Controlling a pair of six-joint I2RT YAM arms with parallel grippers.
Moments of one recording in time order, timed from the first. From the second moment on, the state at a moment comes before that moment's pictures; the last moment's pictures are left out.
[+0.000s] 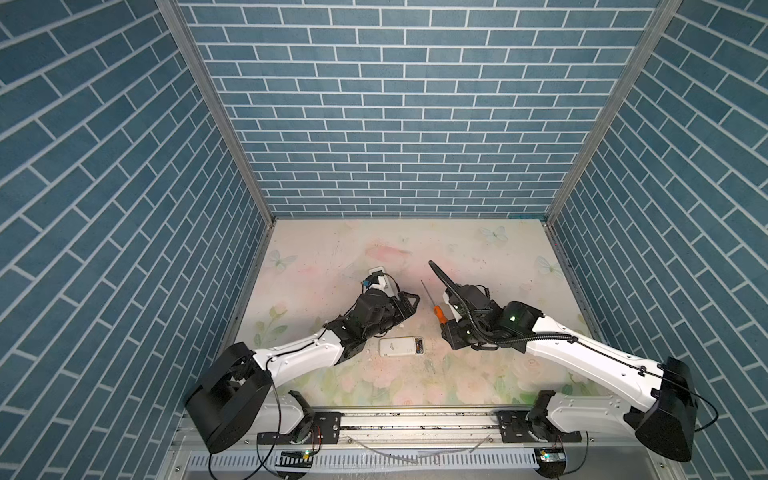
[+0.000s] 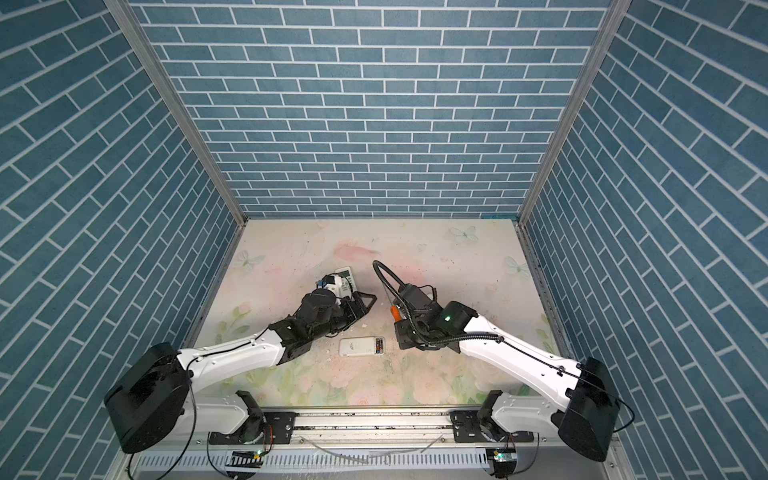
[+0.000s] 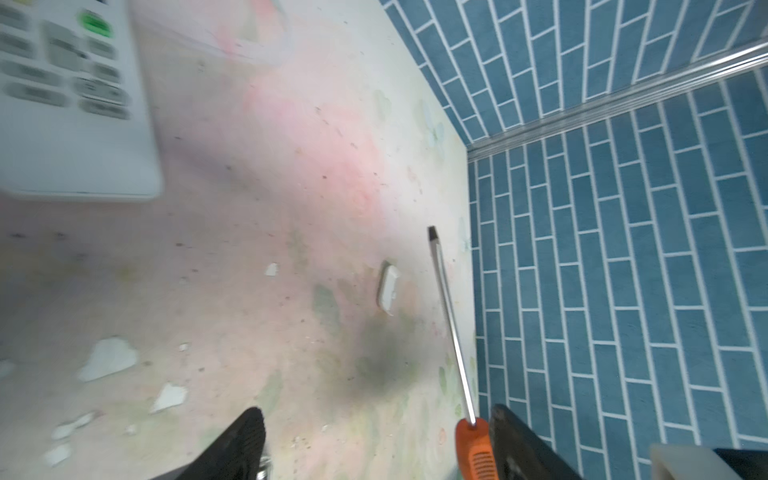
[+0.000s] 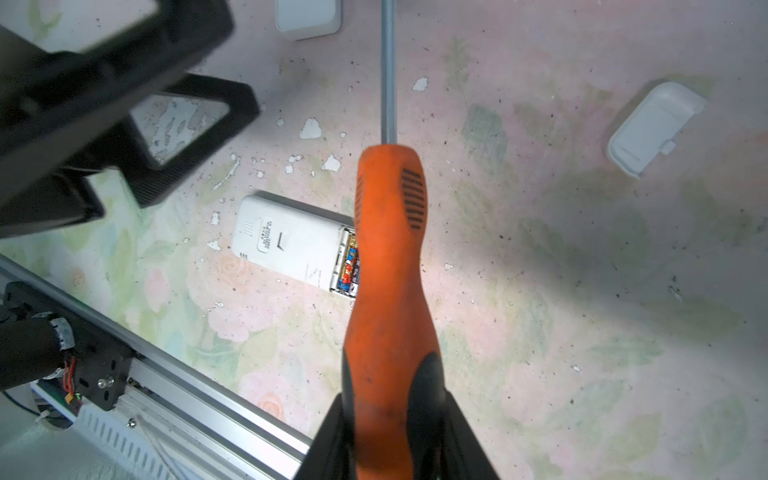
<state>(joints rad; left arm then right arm) -0.79 1.36 0.60 0.34 0.05 -1.19 0.96 1.21 0.98 -0.82 0.01 0.55</state>
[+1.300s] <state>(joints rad) -0.86 1.57 0.65 0.71 0.09 -1.33 0.90 1.21 1.01 -0.77 -0.03 0.52</state>
